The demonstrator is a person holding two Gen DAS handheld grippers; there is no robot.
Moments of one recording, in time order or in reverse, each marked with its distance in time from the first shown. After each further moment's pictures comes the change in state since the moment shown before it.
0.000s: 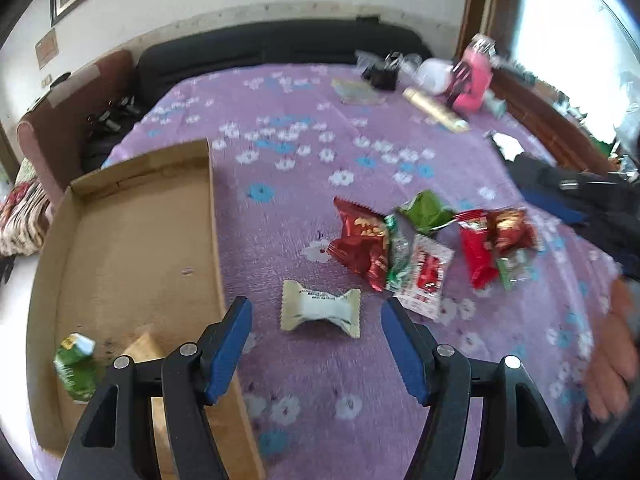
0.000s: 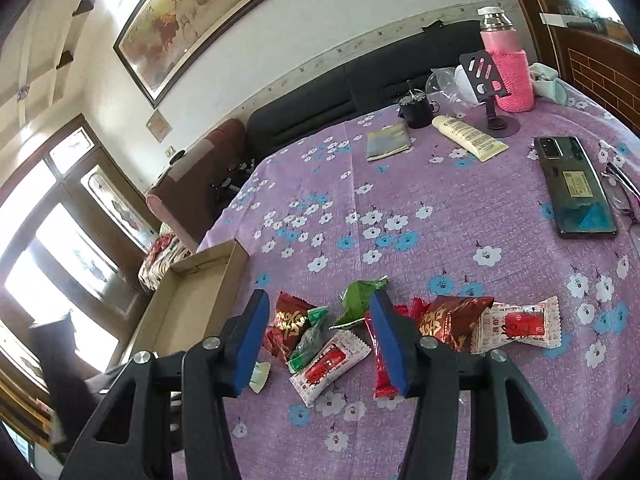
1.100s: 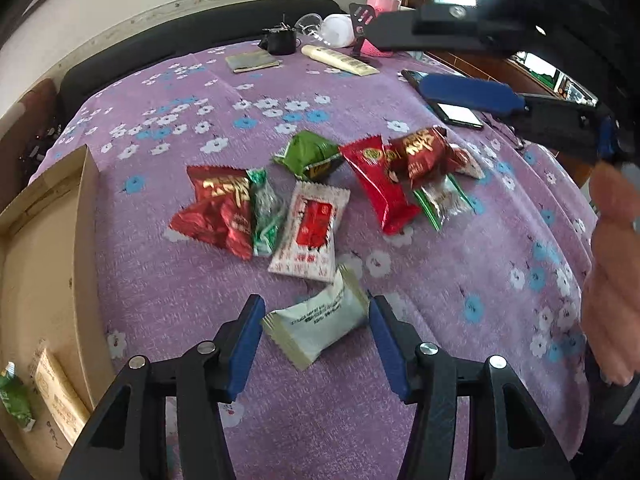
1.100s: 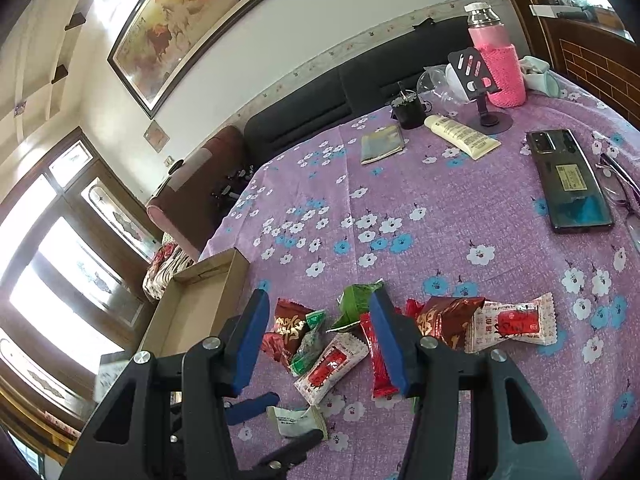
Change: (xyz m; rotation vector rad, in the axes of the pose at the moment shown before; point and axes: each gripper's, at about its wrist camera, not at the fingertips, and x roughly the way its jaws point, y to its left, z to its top) left arm 0.018 -0.063 -0.031 0.222 0.049 -0.185; right arm -0.005 -0.006 0.003 0.038 -0.003 0.004
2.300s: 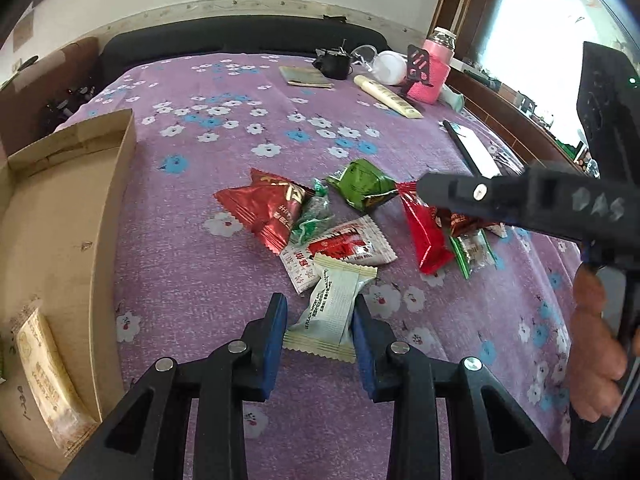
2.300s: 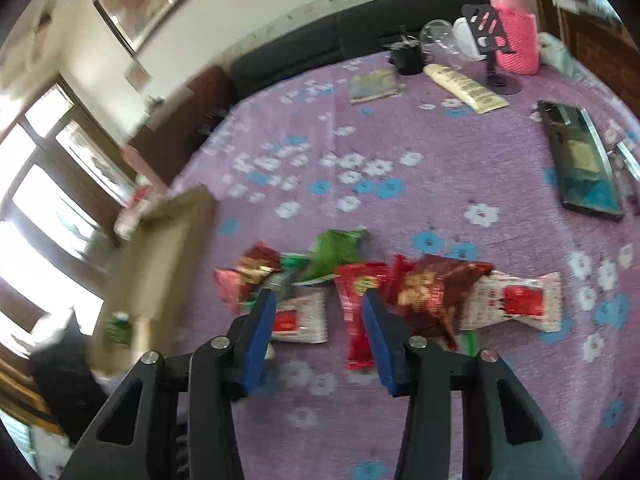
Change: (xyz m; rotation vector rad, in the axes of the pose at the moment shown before) left arm 0.000 0.033 -0.002 -0.216 -0.112 0.000; right arm 0.044 0.000 -0.015 -0.116 0.227 -0.161
